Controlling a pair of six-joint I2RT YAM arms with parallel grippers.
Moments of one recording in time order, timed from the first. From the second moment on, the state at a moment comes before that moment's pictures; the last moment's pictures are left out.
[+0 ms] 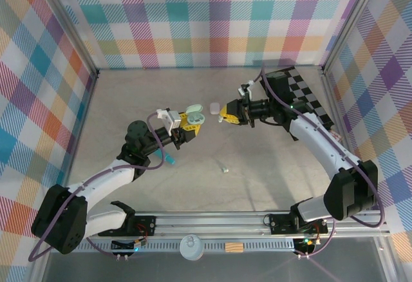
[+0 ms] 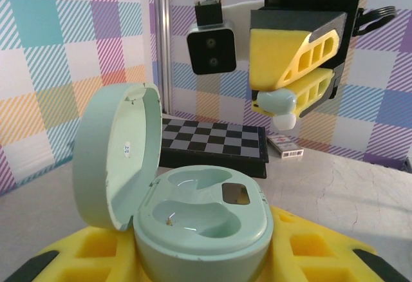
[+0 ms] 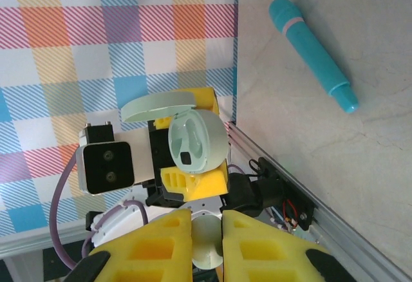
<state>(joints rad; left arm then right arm) -0.47 1.15 0.52 0.69 0.59 -0.03 0.38 1.42 1.22 -0.43 -1.05 0.99</state>
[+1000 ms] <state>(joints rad) -0.52 1.24 0.54 0.74 0.59 -0.03 0.50 1.52 1.26 -0.26 -1.10 1.13</state>
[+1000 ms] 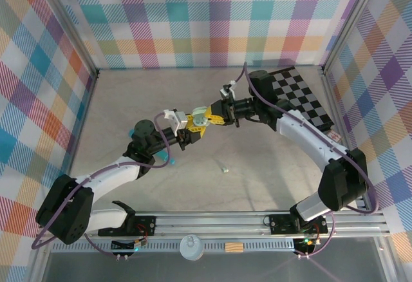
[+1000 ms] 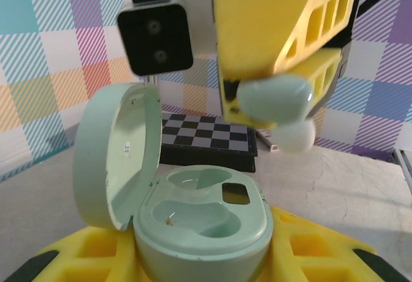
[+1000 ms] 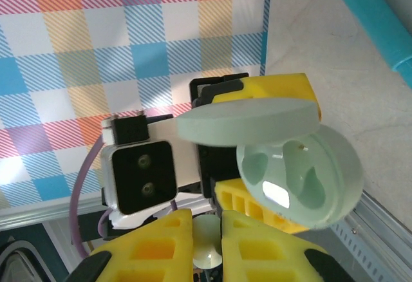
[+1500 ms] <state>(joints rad) -0.54 1.24 0.54 0.77 0.57 -0.01 0.53 1.54 1.31 -0.27 -1.05 1.11</state>
